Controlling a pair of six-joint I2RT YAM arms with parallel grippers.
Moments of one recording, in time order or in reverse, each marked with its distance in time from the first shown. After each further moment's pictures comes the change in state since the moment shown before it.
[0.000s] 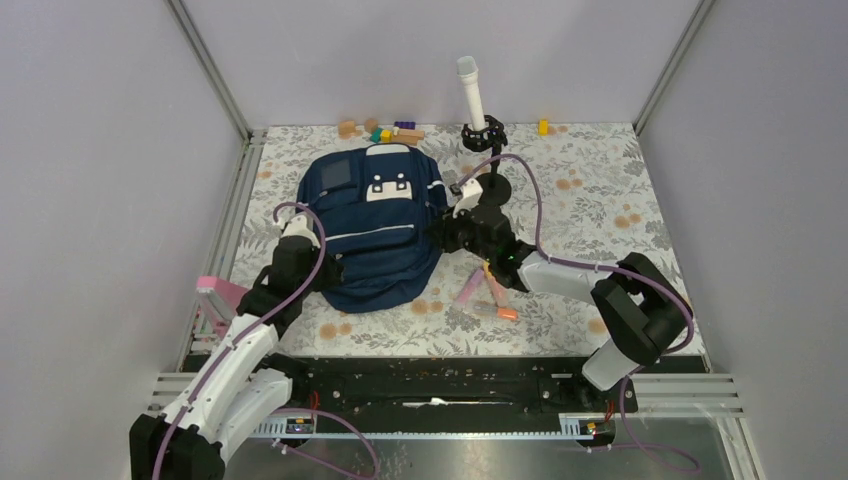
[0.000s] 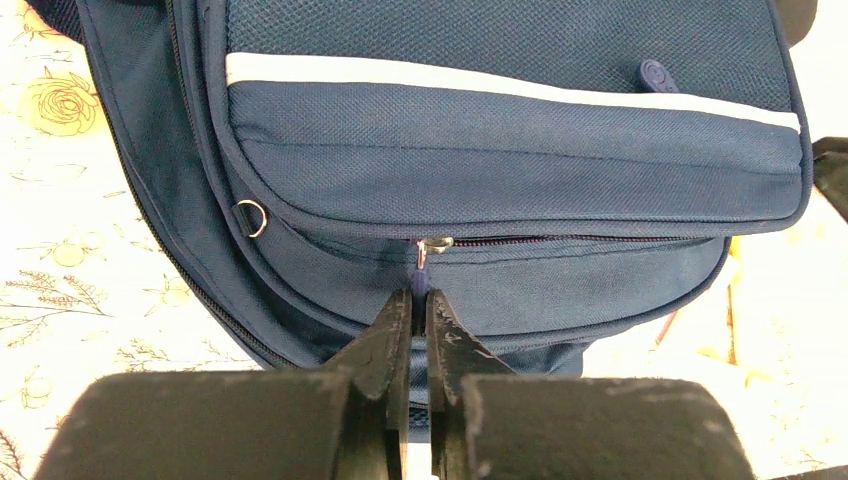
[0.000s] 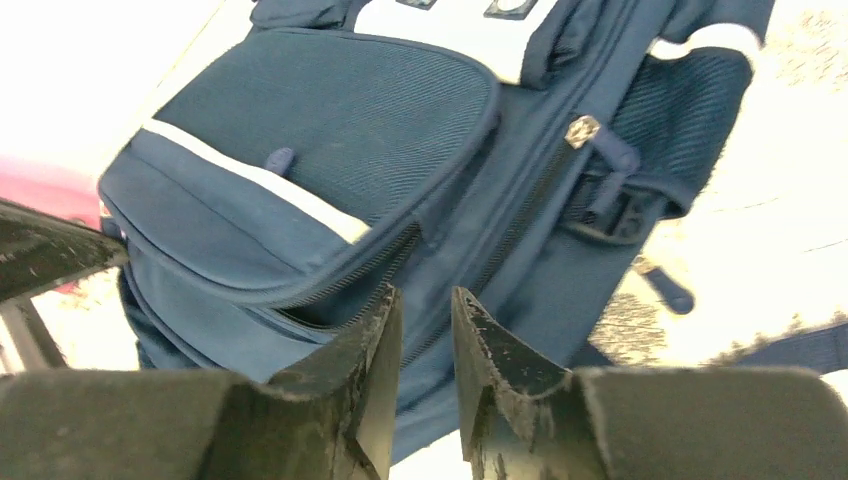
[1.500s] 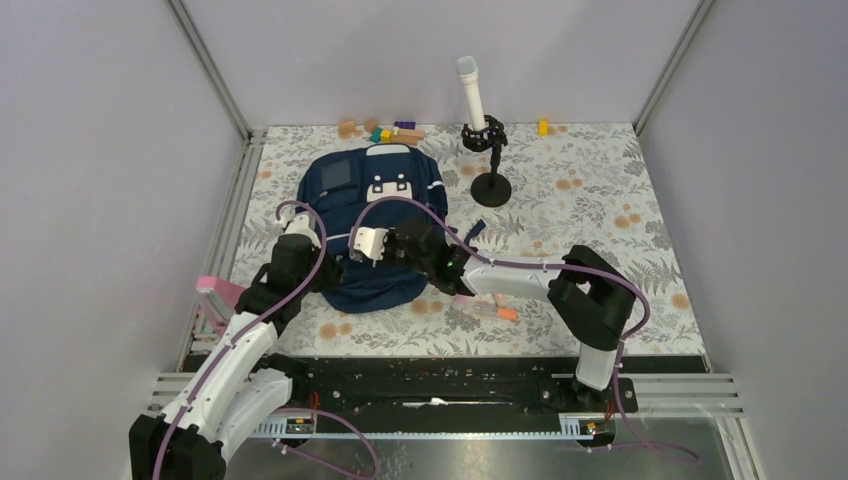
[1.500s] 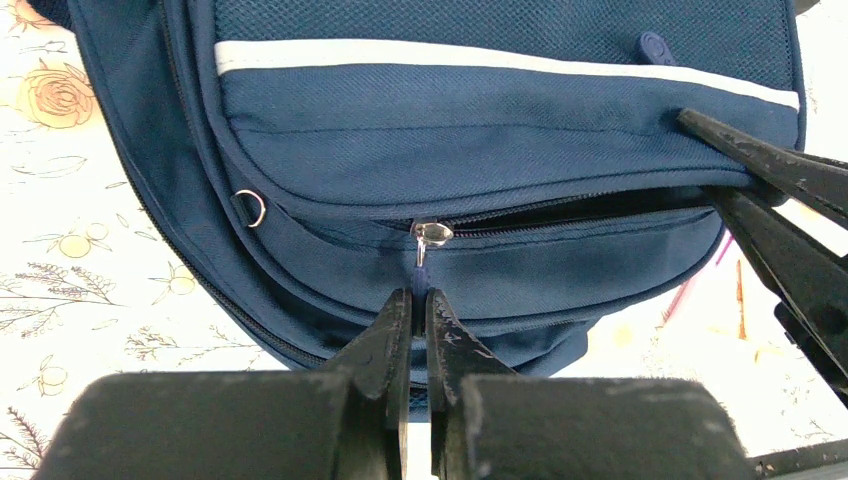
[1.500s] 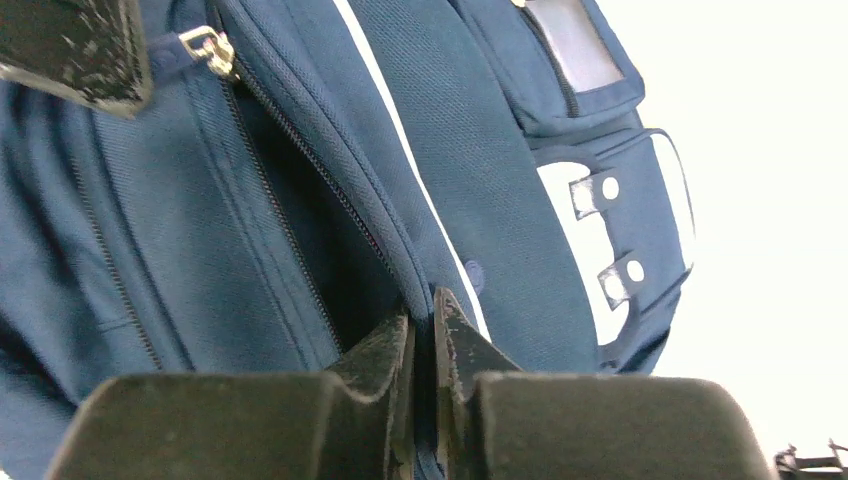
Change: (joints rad) left arm 0.022 0.007 0.029 -0.061 0.054 0.048; right arm 0.256 0.211 0.338 -0.221 0.066 -1.063
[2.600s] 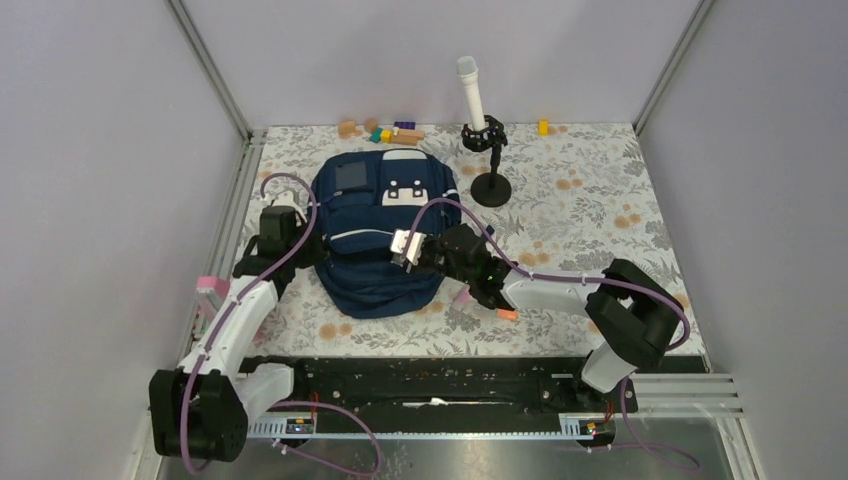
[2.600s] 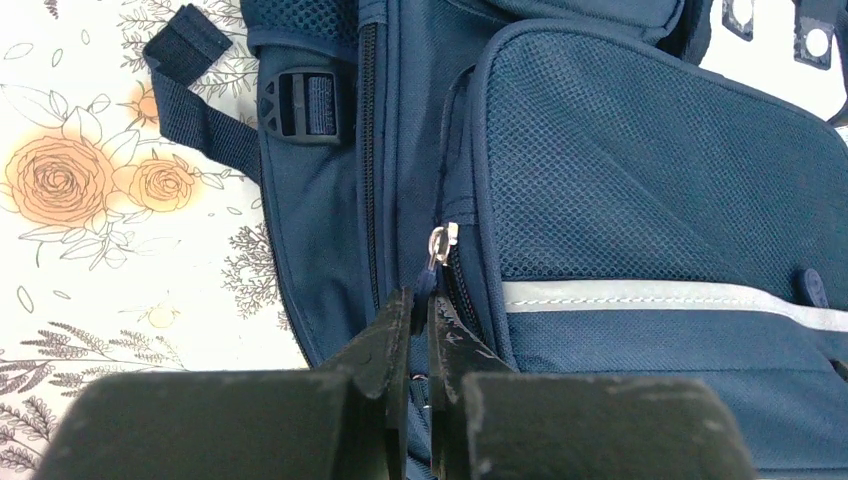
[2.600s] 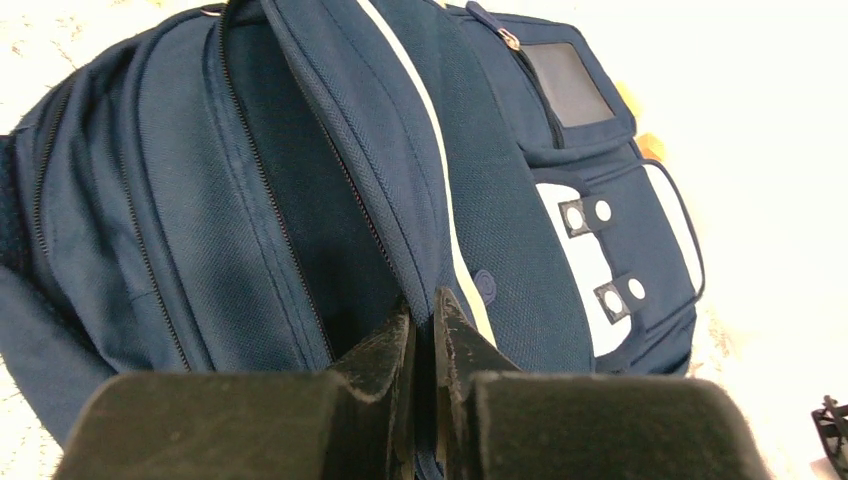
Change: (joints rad) left arm 0.201 0.232 0.130 0.062 0.049 0.061; right arm -0.077 -0.214 -0.333 0.280 -0.144 0.065
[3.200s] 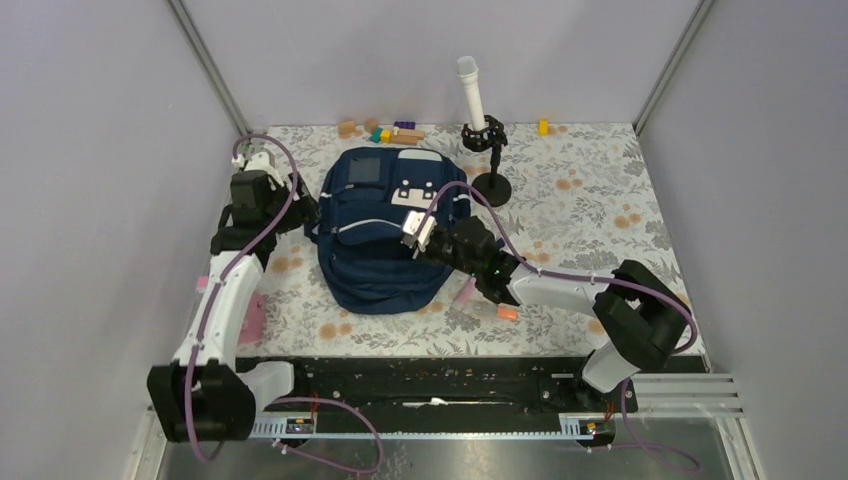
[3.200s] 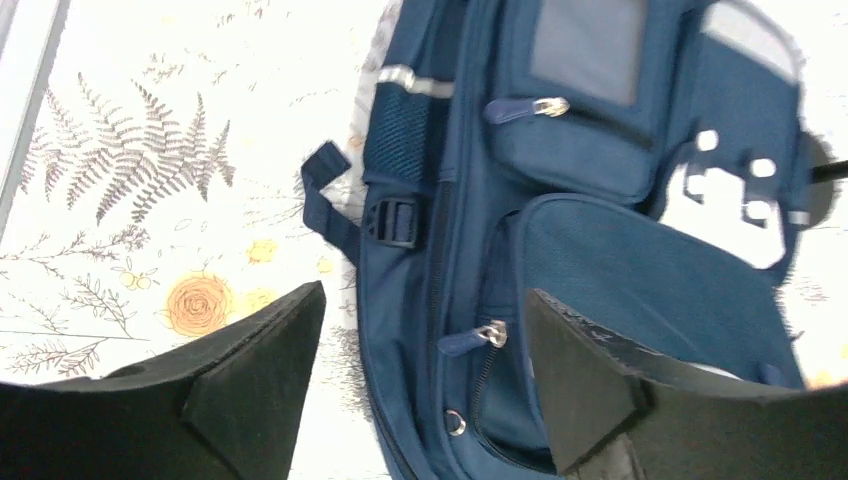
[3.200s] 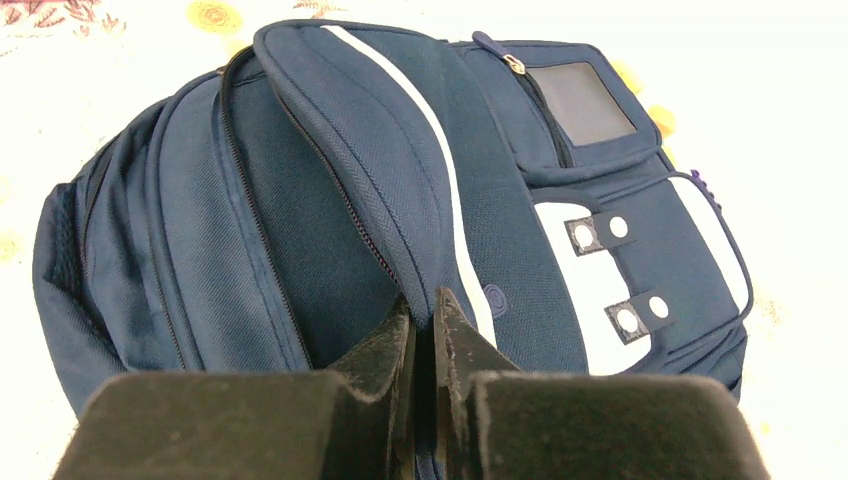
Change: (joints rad) left arm 0.103 0.148 0.282 -0.060 0.013 0.126; right arm -0.042 -0.027 -0.003 0.017 -0.032 0.166
